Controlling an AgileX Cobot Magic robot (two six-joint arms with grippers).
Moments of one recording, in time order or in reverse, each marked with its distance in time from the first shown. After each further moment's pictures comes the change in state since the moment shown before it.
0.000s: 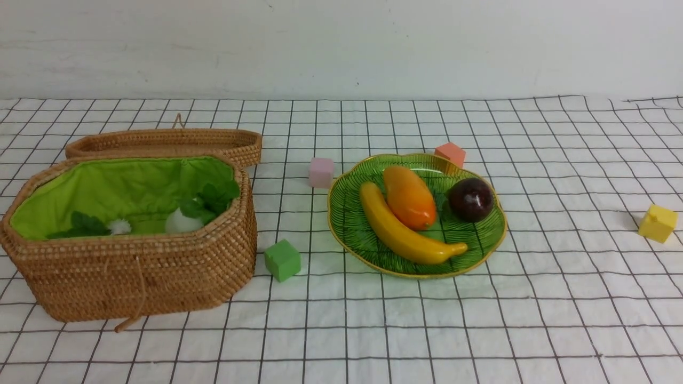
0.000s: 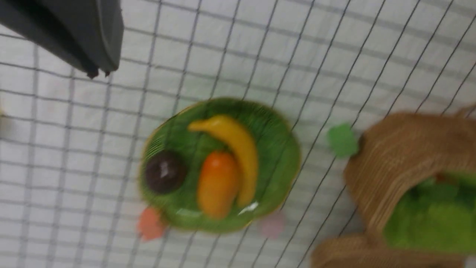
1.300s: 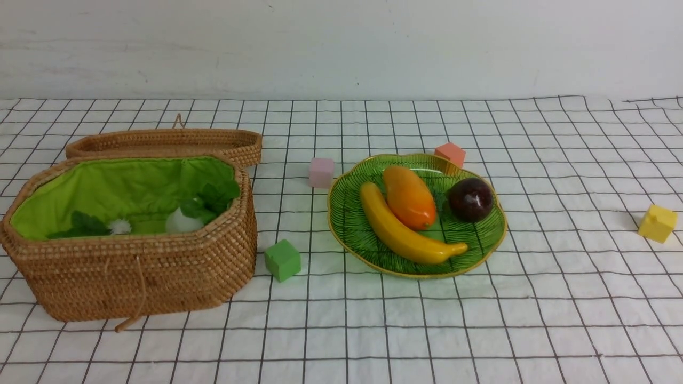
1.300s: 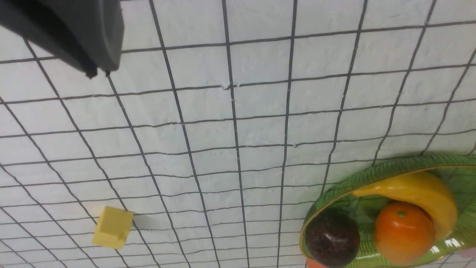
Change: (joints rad) right arm -0.240 -0.720 1.023 -0.107 -0.486 0.024; left arm 0.000 0.000 0.000 0.000 0.001 0.000
